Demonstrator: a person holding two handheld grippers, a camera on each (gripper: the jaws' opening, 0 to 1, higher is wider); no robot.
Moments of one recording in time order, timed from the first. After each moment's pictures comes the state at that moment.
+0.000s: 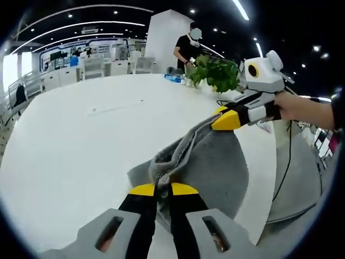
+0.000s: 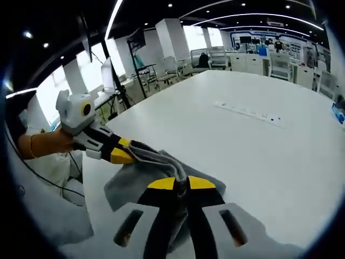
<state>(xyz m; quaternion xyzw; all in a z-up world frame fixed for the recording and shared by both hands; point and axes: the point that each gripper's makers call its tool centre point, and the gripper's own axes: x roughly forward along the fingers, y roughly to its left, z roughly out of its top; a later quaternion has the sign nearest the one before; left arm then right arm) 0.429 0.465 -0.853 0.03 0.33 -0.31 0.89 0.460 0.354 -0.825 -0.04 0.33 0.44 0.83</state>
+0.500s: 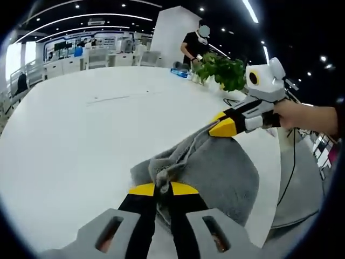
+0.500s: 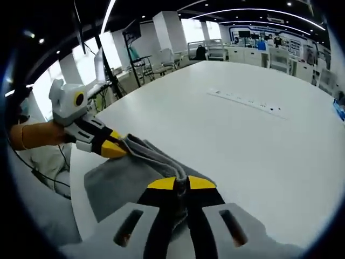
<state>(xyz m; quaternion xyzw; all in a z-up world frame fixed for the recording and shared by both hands) 0.445 0.465 -0.877 0.00 0.36 -0.30 0.89 0.479 0.349 -0.866 -0.06 0.35 0.43 0.83</state>
